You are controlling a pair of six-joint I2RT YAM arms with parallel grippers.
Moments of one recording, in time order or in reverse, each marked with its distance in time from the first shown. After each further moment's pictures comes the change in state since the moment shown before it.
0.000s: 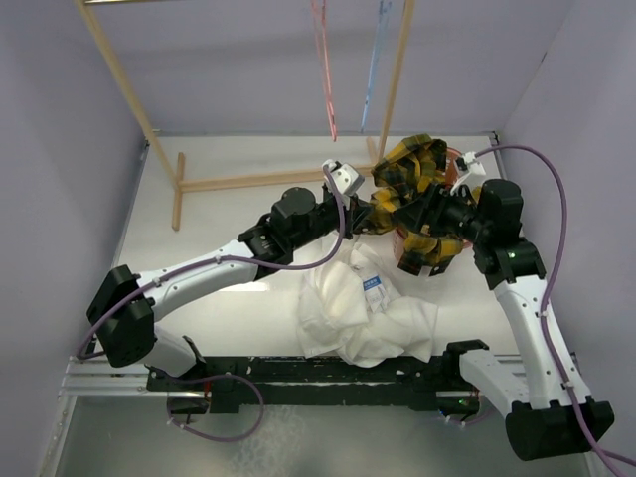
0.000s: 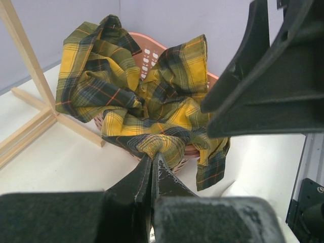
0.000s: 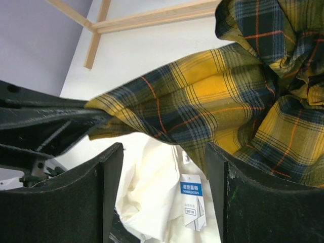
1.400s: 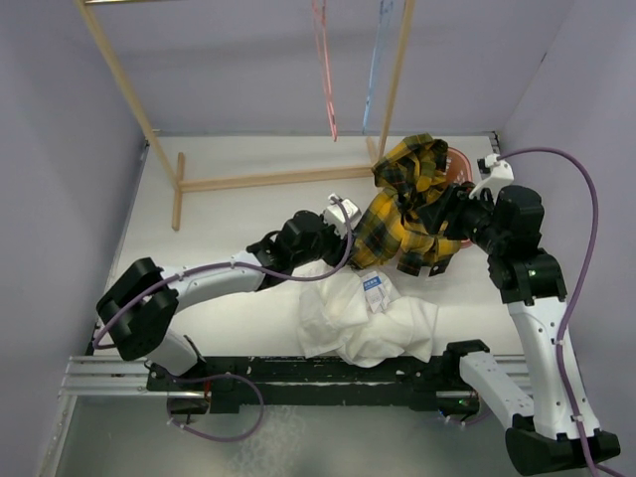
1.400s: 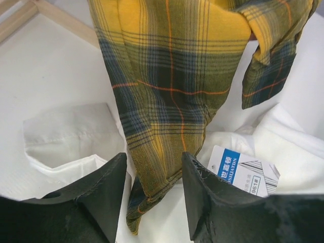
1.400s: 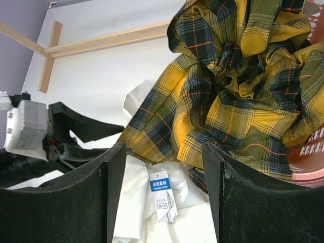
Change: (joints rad) left arm 0.019 0.052 -0.193 -0.068 -0.019 0.027; right arm 0.000 -0.102 0.099 -0.188 0.250 -0.096
